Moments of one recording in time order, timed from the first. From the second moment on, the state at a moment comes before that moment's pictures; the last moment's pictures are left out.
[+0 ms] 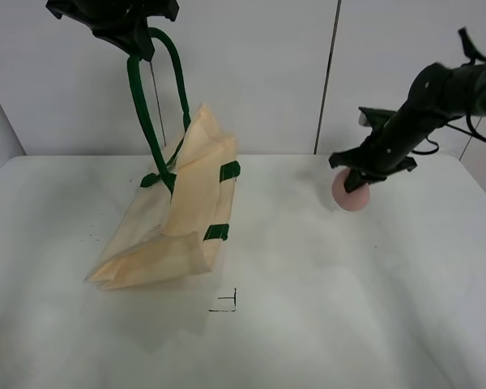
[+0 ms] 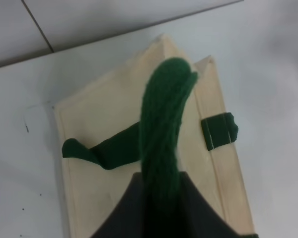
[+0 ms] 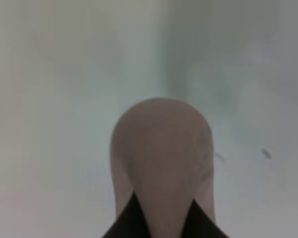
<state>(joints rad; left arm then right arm) -0.37 1.88 -2.17 0.04 1.18 -0.09 0.09 2.05 -1.57 0.39 0.82 -0.26</state>
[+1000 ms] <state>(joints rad) -0.37 1.88 -2.17 0.05 1.18 -0.09 0.54 2.23 -1.76 0.72 0.60 -0.41</state>
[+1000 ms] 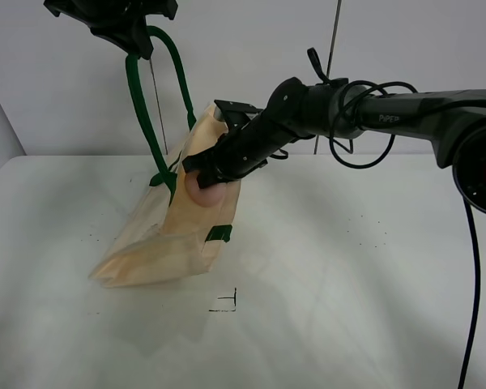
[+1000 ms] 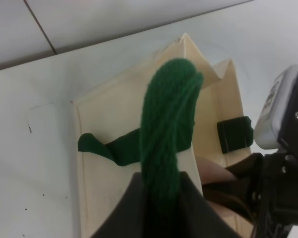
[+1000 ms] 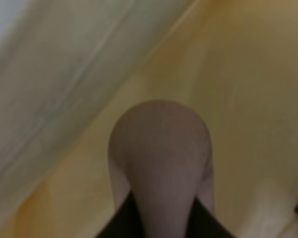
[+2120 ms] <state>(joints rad) -0.37 1.88 -2.17 0.03 1.18 -0.09 0.31 2.17 -1.84 0.14 1.08 0.00</state>
